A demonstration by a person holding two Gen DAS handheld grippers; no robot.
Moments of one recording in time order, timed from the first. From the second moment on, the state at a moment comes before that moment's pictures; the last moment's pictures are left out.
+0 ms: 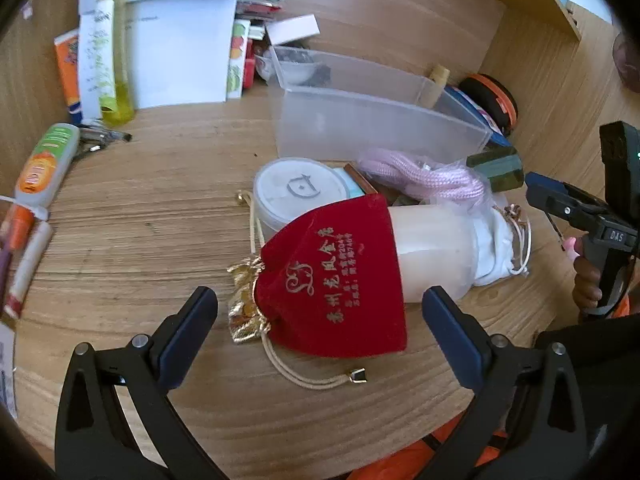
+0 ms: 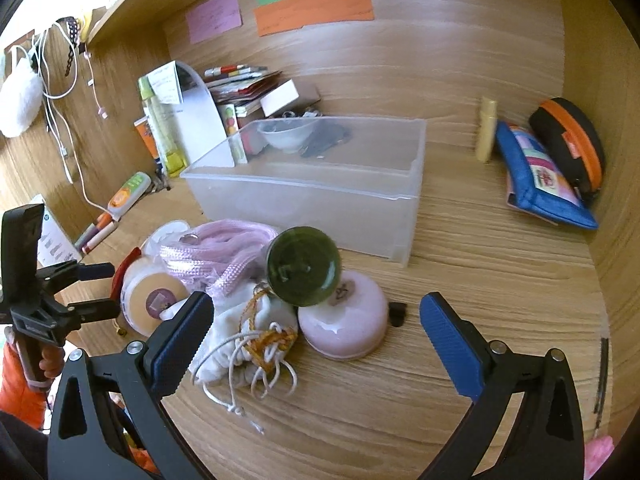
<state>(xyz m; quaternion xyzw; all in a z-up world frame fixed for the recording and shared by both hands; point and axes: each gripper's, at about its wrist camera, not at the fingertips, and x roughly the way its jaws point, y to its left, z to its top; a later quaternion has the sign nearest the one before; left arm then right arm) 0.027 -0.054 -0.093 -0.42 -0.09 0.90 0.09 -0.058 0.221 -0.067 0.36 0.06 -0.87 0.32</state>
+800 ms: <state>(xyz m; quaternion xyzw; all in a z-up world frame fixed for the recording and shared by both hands) 0.030 -0.053 -0.095 -0.40 -0.10 0.90 0.13 -0.088 0.191 -0.082 0.39 0.04 -0.85 0.33</state>
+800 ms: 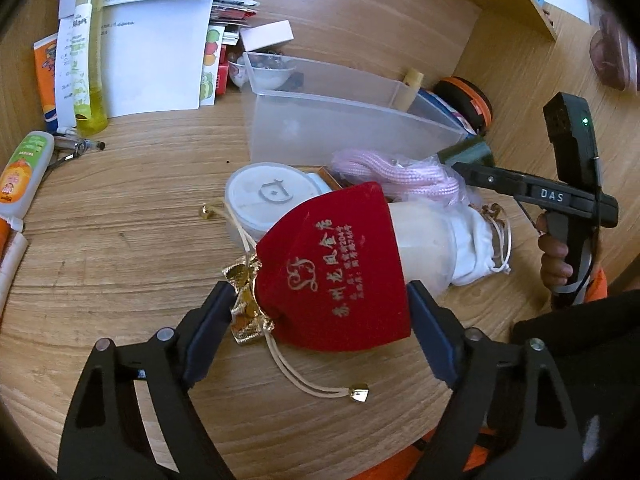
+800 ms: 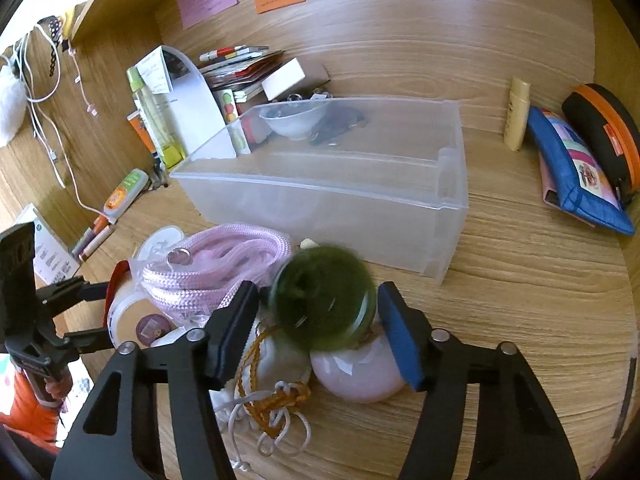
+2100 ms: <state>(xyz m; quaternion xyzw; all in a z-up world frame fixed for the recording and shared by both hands) 0.039 -0.078 -0.031 -0.29 -0.10 0.95 0.05 -0.093 0.178 -0.073 0.37 0.01 -0.87 0.33</state>
